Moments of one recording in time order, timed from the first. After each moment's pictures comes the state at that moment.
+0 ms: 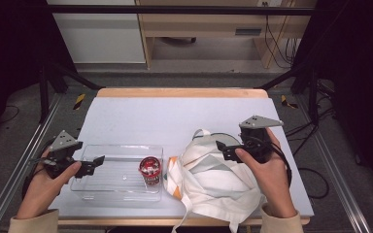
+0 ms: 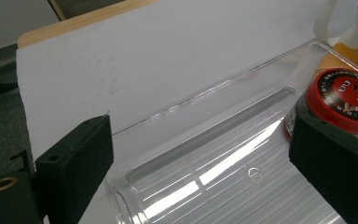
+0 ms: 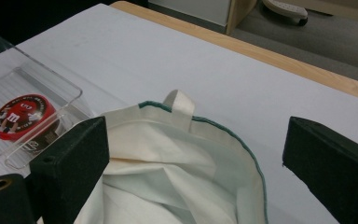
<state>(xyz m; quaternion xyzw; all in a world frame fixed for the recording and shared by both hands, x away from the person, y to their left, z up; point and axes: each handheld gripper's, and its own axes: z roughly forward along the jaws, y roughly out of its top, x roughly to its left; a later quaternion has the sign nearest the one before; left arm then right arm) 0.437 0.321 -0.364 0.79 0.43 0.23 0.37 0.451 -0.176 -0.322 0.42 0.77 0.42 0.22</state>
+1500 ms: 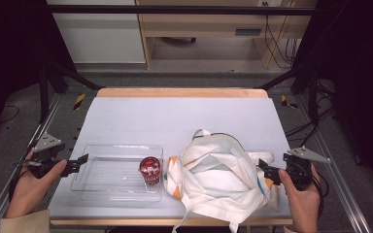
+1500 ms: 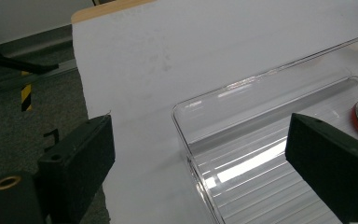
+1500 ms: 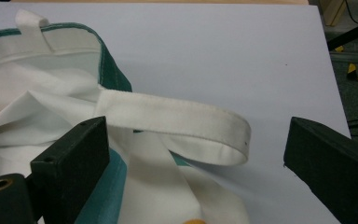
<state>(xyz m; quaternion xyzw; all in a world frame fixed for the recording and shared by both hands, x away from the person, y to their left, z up) 0.442 0.364 -0.380 0.77 0.47 0.26 0.35 0.416 -0.289 -0.406 0.56 0.68 0.41 0.25</state>
